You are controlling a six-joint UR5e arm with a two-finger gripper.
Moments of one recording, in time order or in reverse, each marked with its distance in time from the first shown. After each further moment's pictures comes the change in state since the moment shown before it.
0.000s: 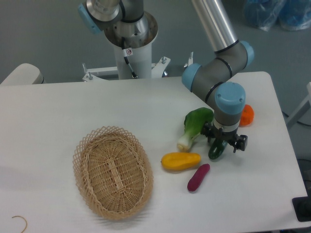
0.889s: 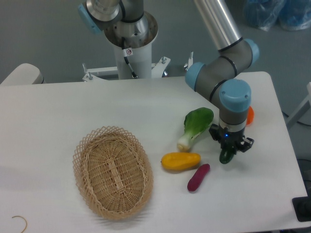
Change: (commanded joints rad) arm -0.034 0.031 0.176 -0.133 0.000 0.031
